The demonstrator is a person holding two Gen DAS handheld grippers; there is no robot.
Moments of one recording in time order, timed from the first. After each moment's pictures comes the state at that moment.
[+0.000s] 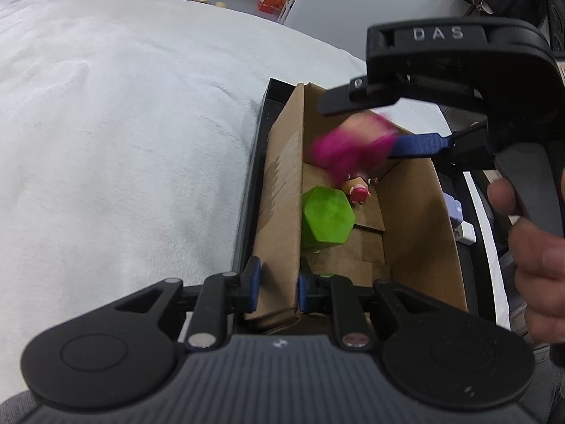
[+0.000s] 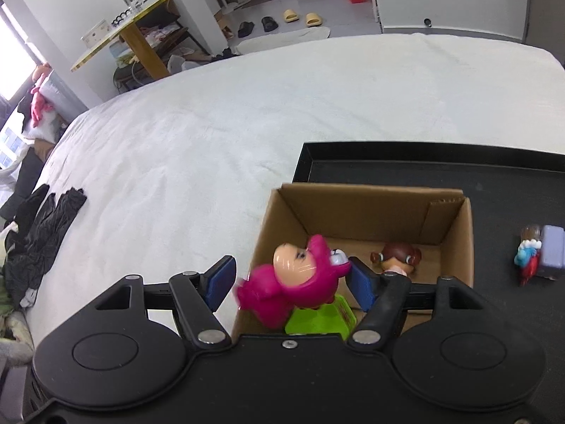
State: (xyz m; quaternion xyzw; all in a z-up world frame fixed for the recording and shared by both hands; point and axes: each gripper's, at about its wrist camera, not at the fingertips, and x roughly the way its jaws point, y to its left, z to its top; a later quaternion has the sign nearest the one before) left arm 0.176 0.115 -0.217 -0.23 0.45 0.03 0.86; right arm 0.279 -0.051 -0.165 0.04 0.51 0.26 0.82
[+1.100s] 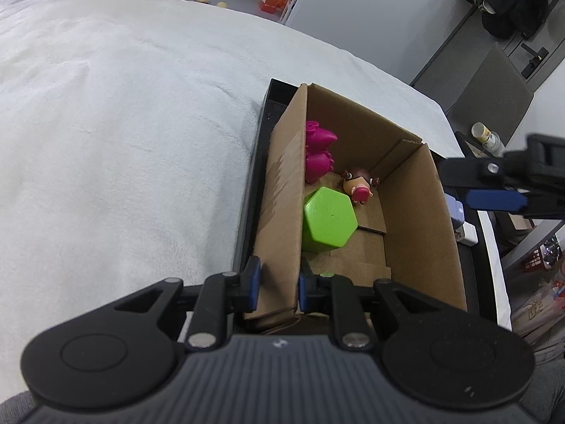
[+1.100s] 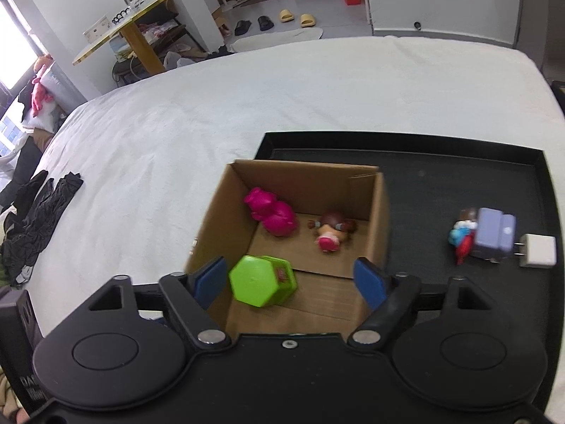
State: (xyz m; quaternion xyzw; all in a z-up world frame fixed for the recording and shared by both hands) left arm 0.171 0.120 -0.215 -0.22 0.45 0.04 0.86; right arm 0.261 -0.124 -0.150 0.02 0.51 0.26 0.82
